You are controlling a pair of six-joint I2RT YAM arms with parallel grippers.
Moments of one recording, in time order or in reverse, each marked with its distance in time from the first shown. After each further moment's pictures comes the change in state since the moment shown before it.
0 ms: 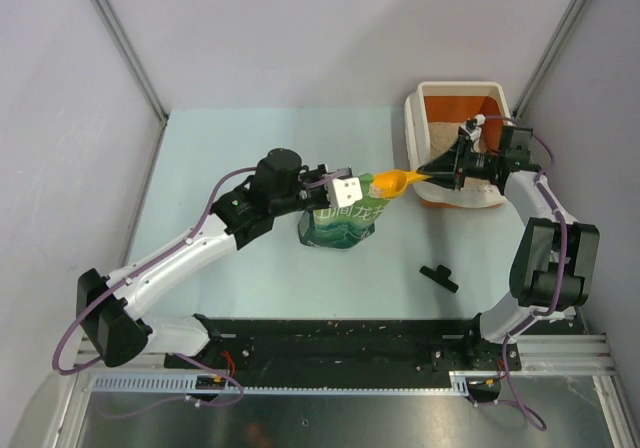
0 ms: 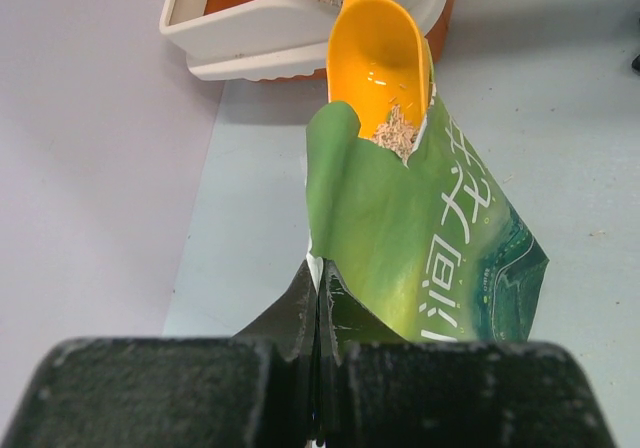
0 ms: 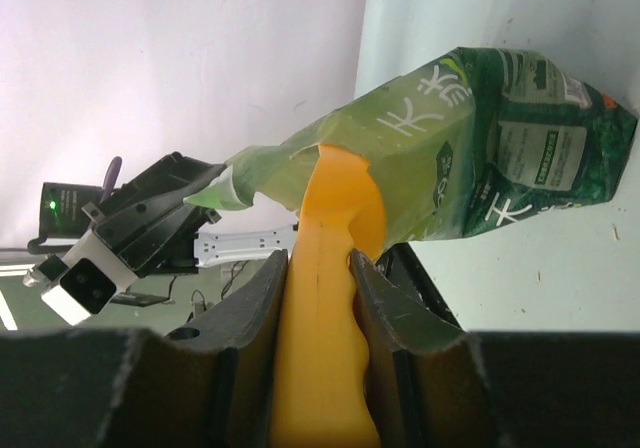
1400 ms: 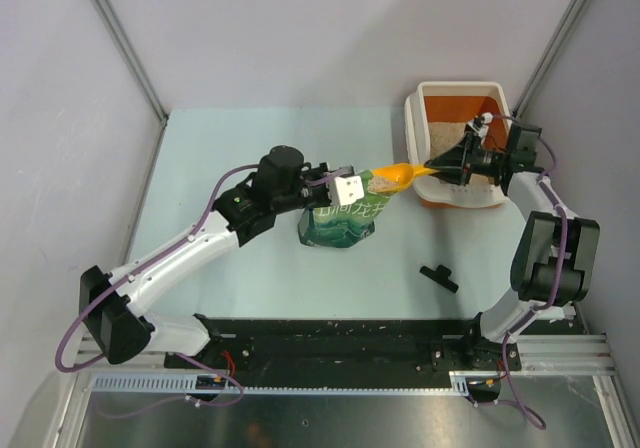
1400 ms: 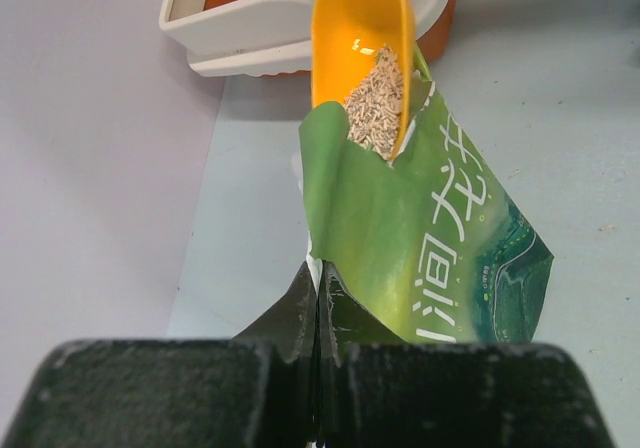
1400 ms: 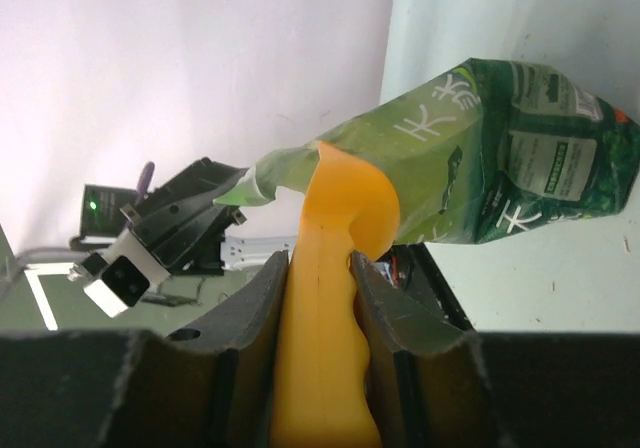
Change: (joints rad) left arm -0.002 0.019 0.026 -0.023 0.000 0.016; right arm -0.058 0.033 -0.004 0.085 -0.079 0.099
